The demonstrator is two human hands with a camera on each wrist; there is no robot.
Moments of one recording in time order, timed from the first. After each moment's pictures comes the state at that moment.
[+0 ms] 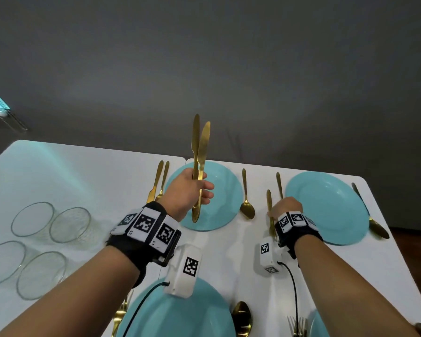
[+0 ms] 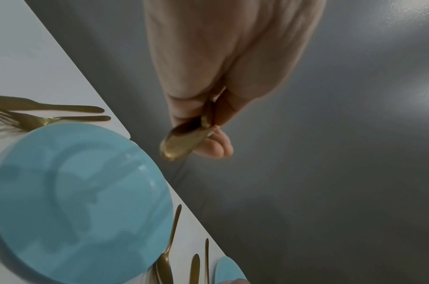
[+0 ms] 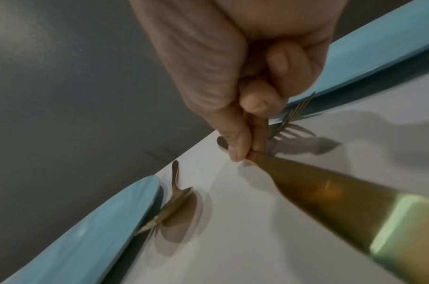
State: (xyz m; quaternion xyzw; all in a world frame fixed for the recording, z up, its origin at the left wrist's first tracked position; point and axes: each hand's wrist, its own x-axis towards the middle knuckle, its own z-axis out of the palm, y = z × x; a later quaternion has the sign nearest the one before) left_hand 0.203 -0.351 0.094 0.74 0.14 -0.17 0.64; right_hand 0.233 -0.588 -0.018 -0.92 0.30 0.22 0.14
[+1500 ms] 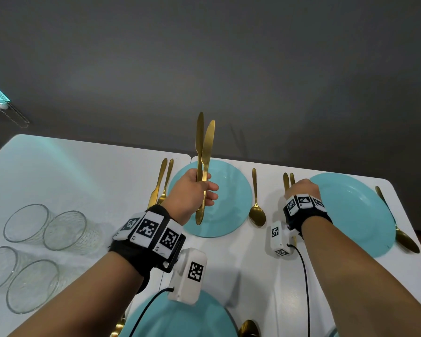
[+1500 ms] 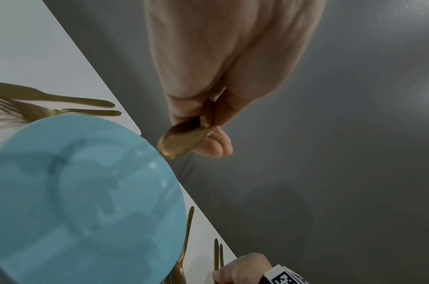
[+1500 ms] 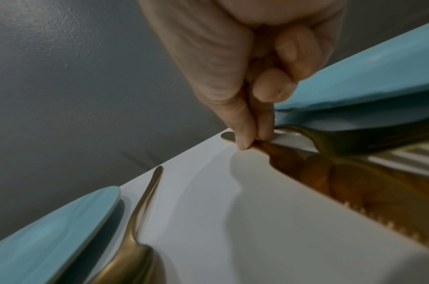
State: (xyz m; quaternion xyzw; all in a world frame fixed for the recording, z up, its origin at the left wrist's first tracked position) left_hand 0.228 -0.352 0.073 0.74 0.17 -0.17 0.63; right_hand 0.294 -0.607 -0.045 -0.93 0.32 0.08 0.18
